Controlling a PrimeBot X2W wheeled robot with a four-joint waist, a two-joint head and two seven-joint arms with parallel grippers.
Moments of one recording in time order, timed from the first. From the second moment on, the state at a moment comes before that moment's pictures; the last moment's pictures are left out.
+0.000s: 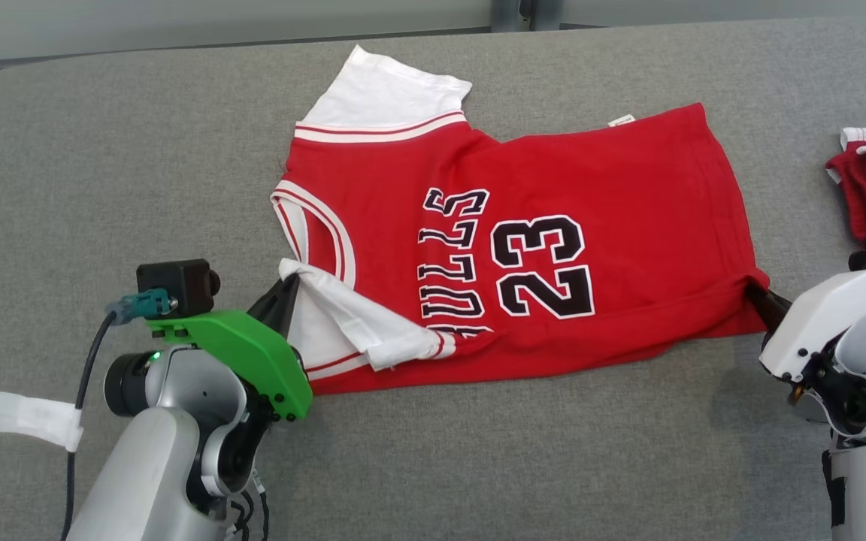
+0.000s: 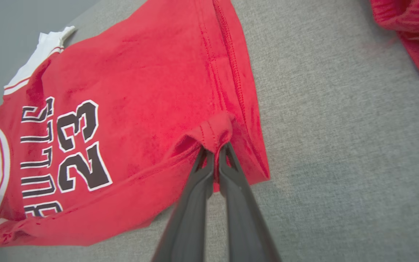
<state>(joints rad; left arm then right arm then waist) -0.30 0.22 -0.35 0.05 -0.66 0.11 0.37 -0.29 -0.05 -0.31 0.10 0.39 0.13 0.73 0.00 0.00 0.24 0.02</state>
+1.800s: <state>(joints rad) -0.48 0.18 -0.45 0.41 -0.51 0.10 0.12 -0.36 -0.05 -0.26 0.16 0.17 0.13 0.45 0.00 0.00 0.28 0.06</state>
